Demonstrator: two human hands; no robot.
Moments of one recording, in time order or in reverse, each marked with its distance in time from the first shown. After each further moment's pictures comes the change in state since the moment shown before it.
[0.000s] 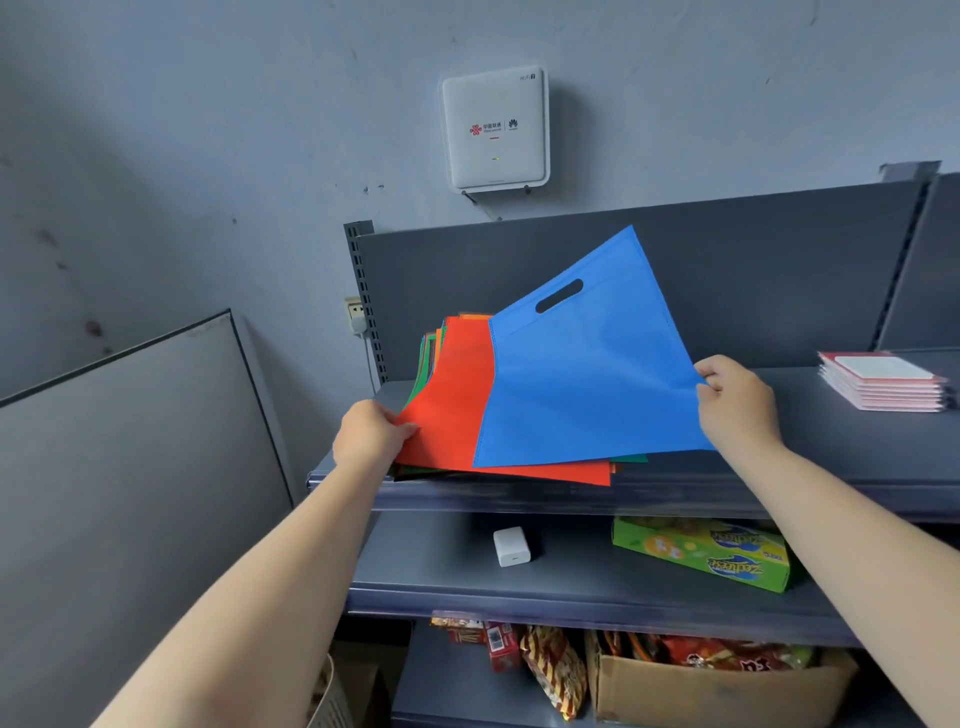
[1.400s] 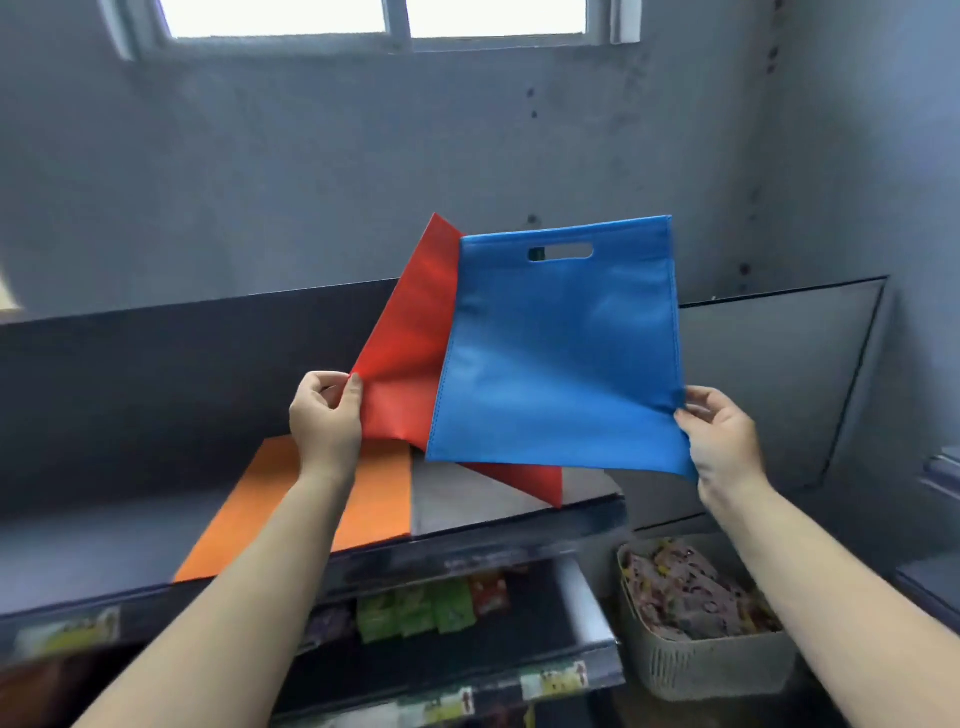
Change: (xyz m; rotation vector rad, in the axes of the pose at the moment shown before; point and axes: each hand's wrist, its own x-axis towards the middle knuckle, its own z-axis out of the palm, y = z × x) left_hand -0.496 -0.254 -0.405 -0.211 1.406 -0.213; right_hand -0.418 -0.304 0.104 1.096 -1.222 -0.018
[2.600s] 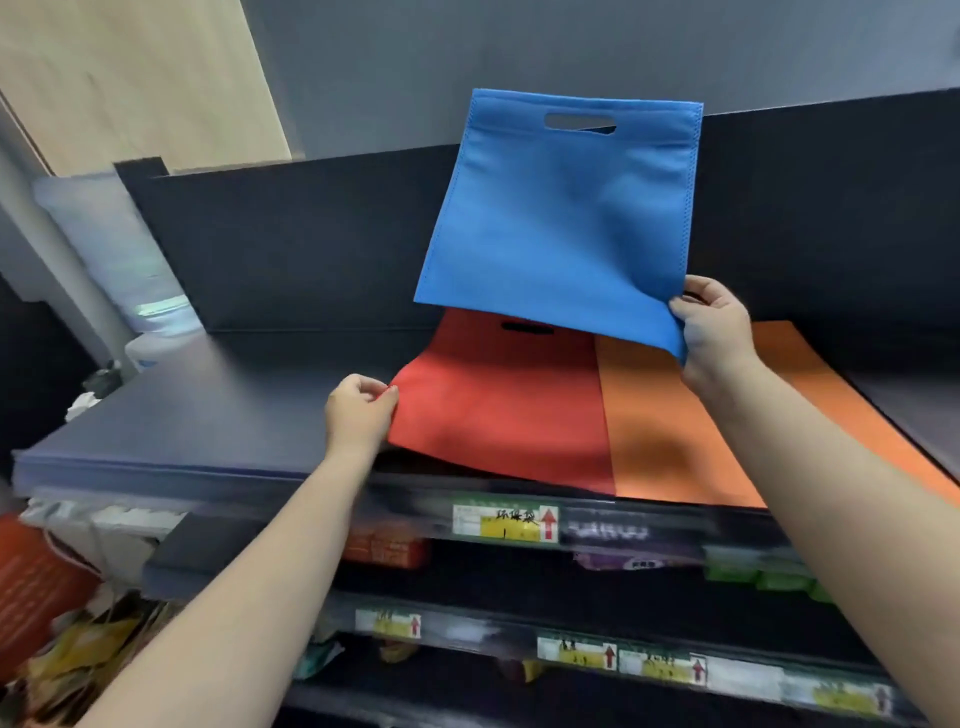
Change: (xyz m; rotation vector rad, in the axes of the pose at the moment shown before) left_hand 0.152 -0.190 -0.369 0.551 0.068 -0.416; right_hand -0.123 0.102 0.461 0.196 -0.320 0.249
